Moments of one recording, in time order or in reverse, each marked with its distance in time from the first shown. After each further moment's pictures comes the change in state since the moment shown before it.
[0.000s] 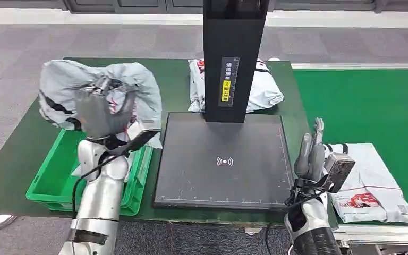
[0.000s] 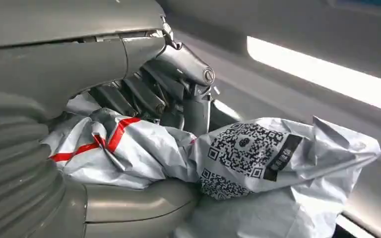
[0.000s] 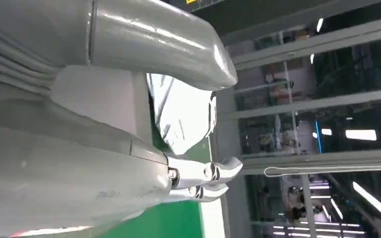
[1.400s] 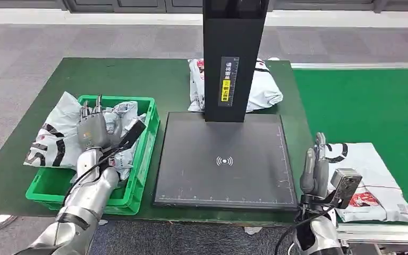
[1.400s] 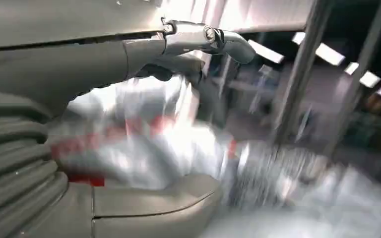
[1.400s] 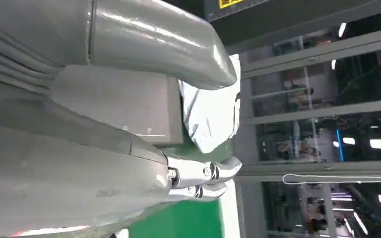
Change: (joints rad) left arm -0.091 0.230 -0.005 0.565 -0.292 -0.006 0.598; right arm 0.125 -0.051 0.000 -0.097 -0.012 0.040 0.058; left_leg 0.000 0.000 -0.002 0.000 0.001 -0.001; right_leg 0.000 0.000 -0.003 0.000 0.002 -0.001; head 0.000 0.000
